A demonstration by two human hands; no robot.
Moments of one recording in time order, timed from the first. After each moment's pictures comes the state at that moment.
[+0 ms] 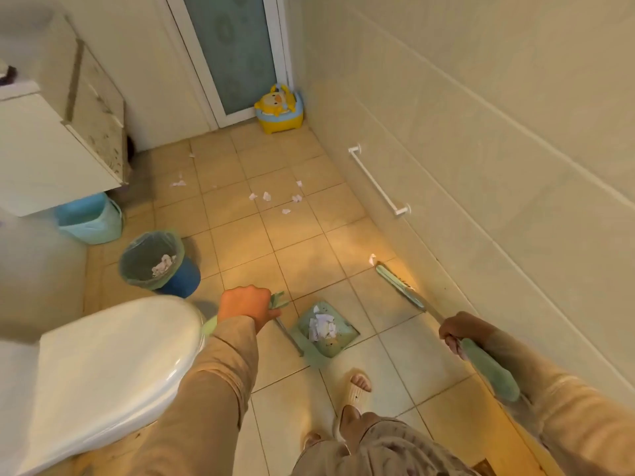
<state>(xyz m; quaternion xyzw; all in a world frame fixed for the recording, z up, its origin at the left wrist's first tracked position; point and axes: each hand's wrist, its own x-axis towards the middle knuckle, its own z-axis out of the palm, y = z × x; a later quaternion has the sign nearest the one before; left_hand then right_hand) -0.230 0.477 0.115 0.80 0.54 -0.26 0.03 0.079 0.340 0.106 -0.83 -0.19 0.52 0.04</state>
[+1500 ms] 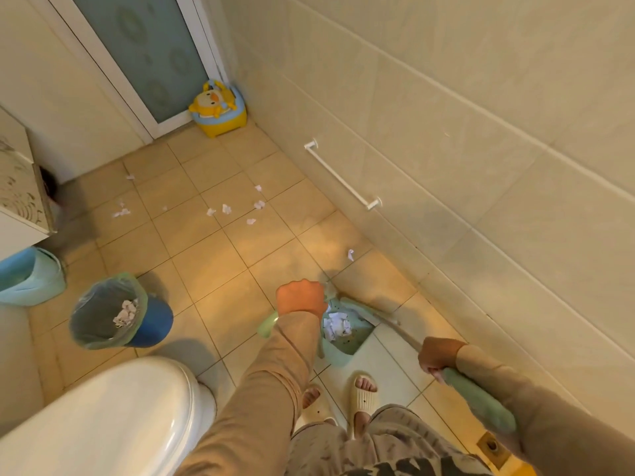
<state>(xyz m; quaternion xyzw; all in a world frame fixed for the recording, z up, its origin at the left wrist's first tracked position) -0.103 0.554 0.106 0.86 0.45 -0.25 0.05 0.052 0.399 0.079 -0.77 -0.25 0.56 -0.18</state>
